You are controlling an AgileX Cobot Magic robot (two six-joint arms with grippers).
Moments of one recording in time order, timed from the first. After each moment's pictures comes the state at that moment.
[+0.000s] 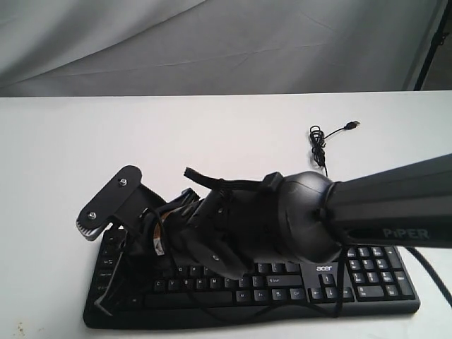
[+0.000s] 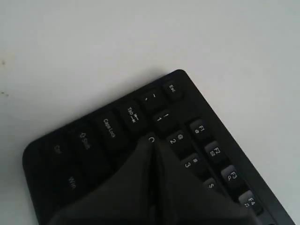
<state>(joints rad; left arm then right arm) -0.18 0.00 0.00 0.04 0.26 -0.02 1.00 1.98 -1.15 -0.06 0.09 -0.03</state>
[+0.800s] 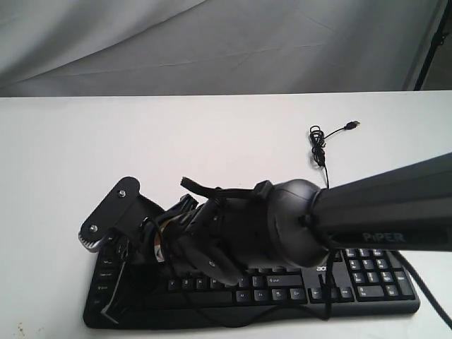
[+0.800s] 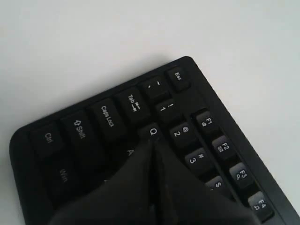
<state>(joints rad) -0.18 0.00 0.00 0.04 0.26 -0.02 1.00 2.02 -1.15 -0.05 0.08 -0.08</state>
